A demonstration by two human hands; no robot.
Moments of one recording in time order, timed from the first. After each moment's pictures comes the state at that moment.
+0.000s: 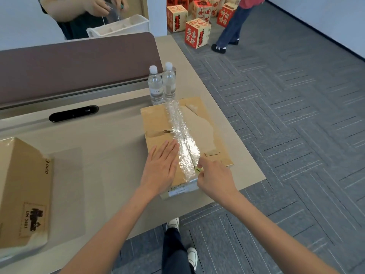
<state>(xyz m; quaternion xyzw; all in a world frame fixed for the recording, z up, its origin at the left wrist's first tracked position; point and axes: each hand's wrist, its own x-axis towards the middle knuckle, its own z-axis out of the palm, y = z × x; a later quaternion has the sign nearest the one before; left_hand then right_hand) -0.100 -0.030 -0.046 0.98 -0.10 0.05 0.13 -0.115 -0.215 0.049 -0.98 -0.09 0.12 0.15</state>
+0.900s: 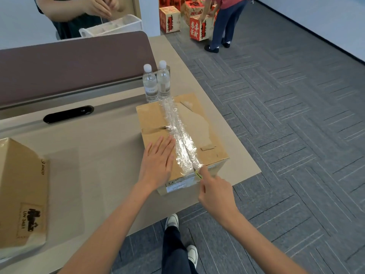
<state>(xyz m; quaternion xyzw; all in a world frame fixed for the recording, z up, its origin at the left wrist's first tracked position) -0.101 -0.032 -0.042 0.98 -0.09 0.05 0.16 -0.171 -0.225 0.025 -0.99 -0.09 0.03 0.13</state>
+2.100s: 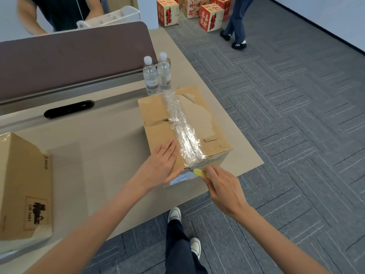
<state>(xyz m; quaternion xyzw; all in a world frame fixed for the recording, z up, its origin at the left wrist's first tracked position) -0.120 -0.014 -0.033 0.95 -0.31 0.08 -0.02 -0.176 -0.252 -0.021 -0.97 -0.20 -0.07 0.15</state>
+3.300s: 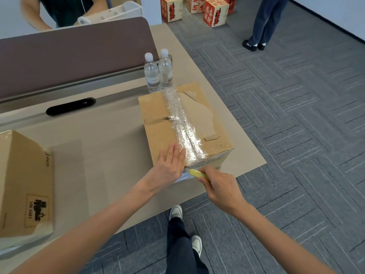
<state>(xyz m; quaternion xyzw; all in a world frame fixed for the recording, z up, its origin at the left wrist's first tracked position) -0.124 -0.038 -0.049 0.88 -0.36 0.23 -0.19 -0.167 -0.252 -0.033 -0.95 -0.22 -0.06 0.22</state>
